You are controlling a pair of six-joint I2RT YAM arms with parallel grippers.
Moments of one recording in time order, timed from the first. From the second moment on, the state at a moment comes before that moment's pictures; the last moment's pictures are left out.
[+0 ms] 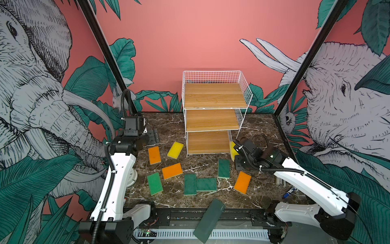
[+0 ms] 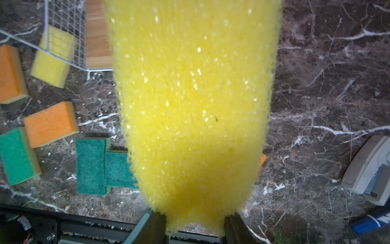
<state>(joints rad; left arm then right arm) -0.07 1.14 1.34 -0.99 -0.06 -0.22 0.87 1.20 1.27 -1.19 0.25 0.76</state>
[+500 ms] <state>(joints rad) -0.07 1.14 1.40 -1.02 -0.05 -0.21 1.01 1.34 1.72 -1.33 0.35 0.72</state>
